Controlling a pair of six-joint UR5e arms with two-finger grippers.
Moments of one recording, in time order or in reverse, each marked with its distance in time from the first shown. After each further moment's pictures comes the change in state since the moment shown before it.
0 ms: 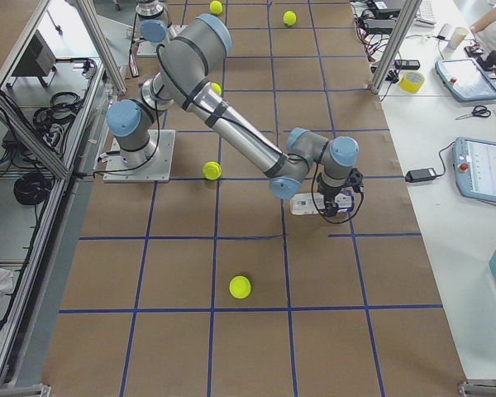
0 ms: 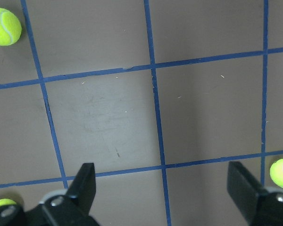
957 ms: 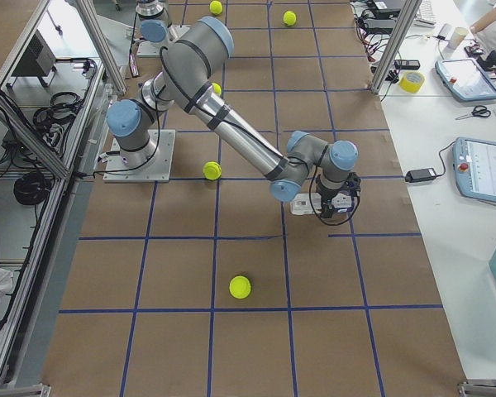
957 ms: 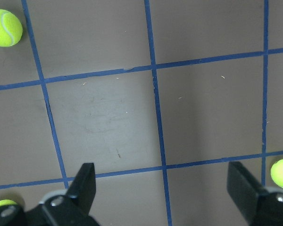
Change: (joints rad) left arm 0.004 -0.002 0.001 0.003 0.015 0.002; right arm 0.001 0.018 0.008 0.009 0.000 0.054
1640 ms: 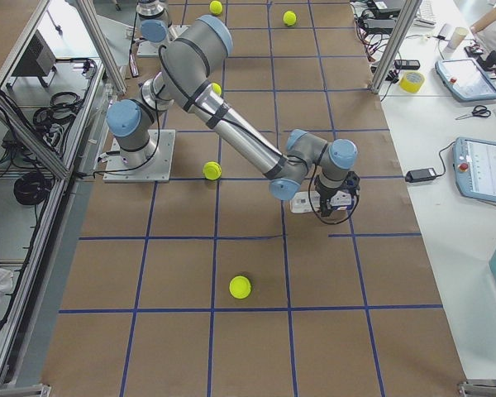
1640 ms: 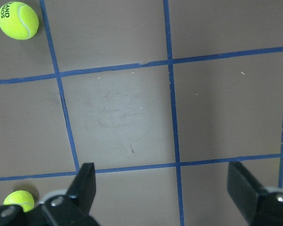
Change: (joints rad) left arm 0.012 -0.021 -0.008 0.003 0.045 -0.006; right arm 0.005 -0.021 0.010 0.010 -0.004 -0.011
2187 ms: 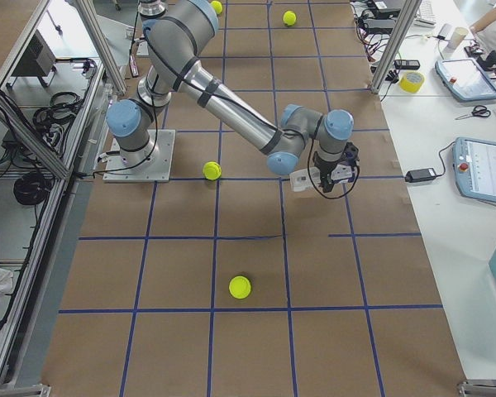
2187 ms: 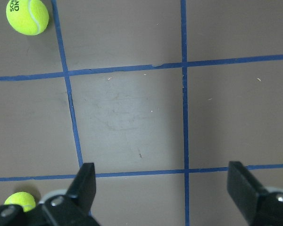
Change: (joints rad) left arm 0.040 -0.004 -0.036 0.048 -0.005 0.000; right arm 0.103 -0.147 0.095 0.011 0.058 -0.007
